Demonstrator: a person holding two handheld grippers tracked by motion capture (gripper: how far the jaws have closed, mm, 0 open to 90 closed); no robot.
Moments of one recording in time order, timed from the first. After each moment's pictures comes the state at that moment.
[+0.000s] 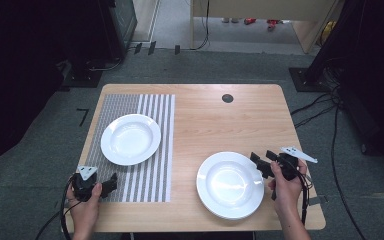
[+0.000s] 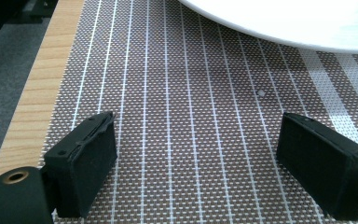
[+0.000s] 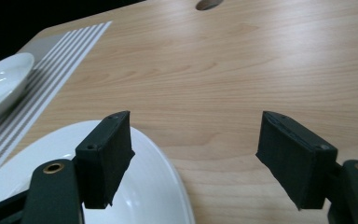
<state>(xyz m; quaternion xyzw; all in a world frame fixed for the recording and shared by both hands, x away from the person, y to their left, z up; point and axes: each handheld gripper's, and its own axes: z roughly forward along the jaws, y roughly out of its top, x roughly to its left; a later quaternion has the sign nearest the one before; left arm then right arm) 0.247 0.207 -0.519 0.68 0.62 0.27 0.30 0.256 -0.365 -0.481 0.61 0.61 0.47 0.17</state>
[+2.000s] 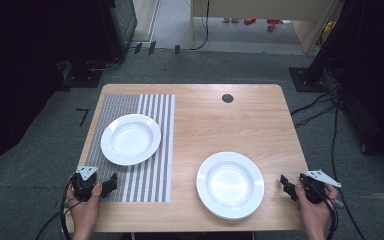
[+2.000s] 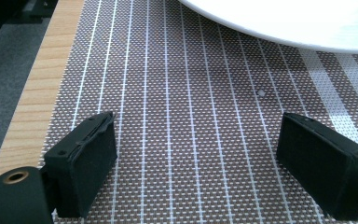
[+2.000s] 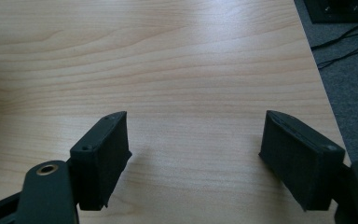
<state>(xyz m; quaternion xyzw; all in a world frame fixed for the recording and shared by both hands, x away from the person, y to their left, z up) 0.247 0.207 -0.519 0.68 0.62 0.27 0.30 0.202 -0.436 -0.524 0.65 0.63 0.34 0.25</state>
